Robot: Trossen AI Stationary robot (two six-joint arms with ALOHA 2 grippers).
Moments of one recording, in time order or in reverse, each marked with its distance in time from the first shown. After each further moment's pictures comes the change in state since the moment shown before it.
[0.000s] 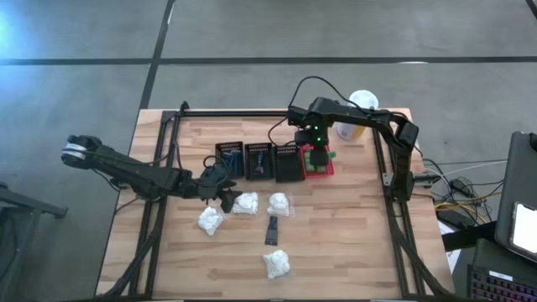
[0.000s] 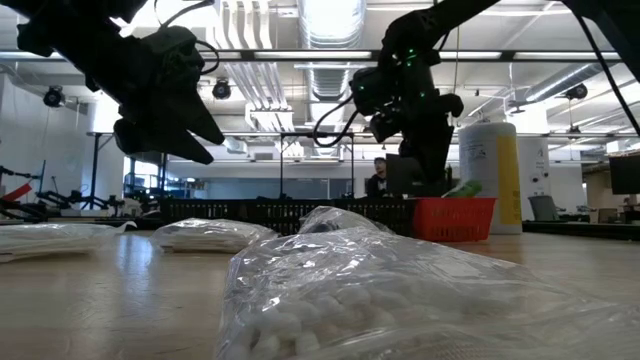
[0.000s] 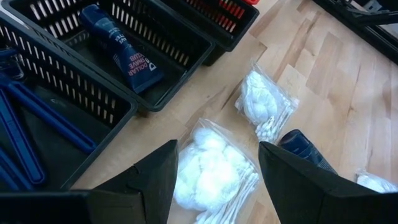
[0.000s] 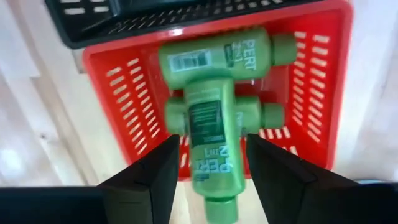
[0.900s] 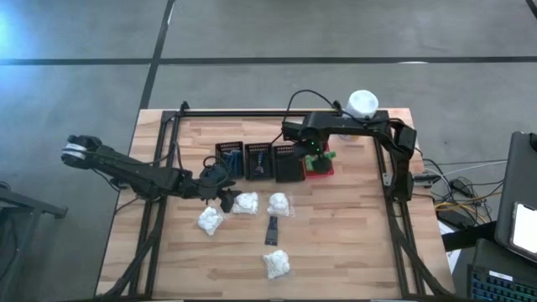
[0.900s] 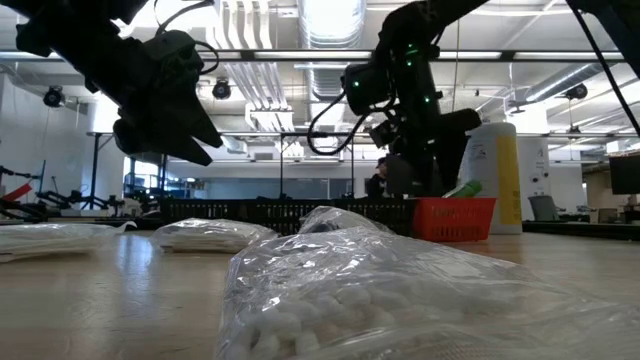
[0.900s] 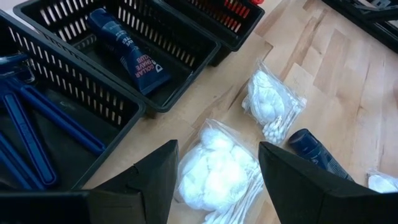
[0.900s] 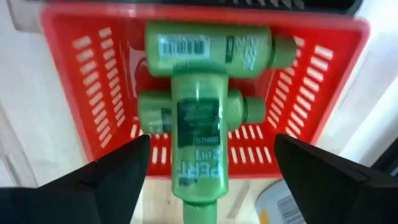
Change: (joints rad) left arm -0.001 0.000 0.000 -0.015 -0.019 0.017; right arm 0.115 0.000 -0.056 0.043 0.234 -0.087
